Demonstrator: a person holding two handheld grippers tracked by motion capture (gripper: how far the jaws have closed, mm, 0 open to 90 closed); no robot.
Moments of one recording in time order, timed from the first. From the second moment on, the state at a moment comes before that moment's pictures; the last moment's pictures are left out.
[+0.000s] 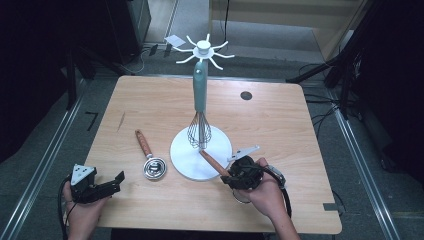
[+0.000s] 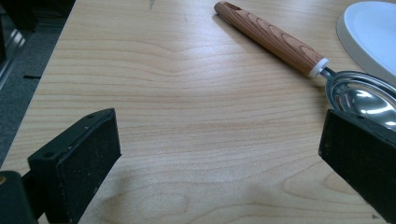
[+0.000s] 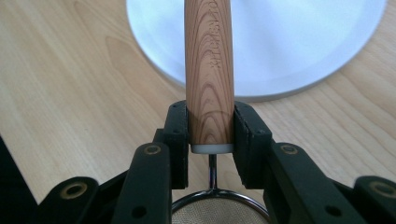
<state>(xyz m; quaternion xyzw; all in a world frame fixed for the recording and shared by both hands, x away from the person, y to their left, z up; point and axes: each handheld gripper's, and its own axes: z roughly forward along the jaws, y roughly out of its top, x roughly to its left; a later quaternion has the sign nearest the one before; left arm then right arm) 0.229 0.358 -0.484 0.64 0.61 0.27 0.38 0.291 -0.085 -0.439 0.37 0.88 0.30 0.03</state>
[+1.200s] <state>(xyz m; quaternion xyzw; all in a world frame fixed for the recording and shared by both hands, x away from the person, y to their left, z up) 0.229 0.357 -0.484 0.65 0.61 0.27 0.38 0.290 -0.119 -0.419 0.45 0.79 0.40 0.15</state>
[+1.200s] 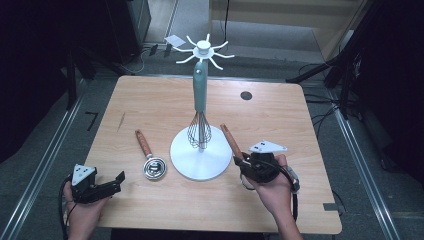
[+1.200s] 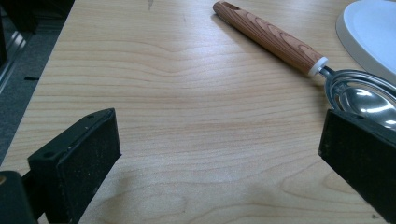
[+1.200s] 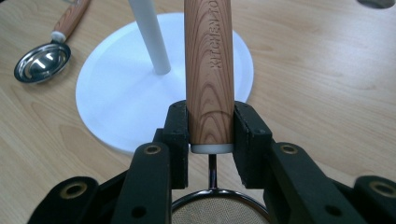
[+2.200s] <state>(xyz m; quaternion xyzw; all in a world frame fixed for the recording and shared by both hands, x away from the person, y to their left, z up) 0.229 0.358 -0.484 0.64 0.61 0.27 0.38 0.270 -0.119 -0.396 0.43 0.73 0.50 0.20</state>
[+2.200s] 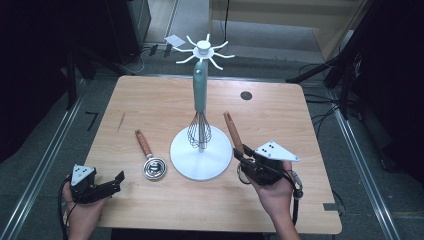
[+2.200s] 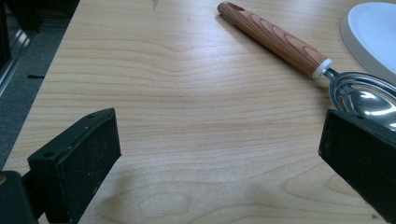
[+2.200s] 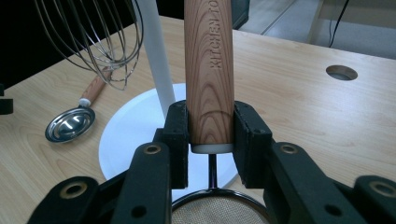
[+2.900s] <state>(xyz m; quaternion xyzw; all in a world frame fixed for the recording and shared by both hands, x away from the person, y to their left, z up) 0.229 0.356 -0.484 0.64 0.61 0.28 0.37 0.262 -0.115 -0.375 0.41 0.68 0.57 0.22</state>
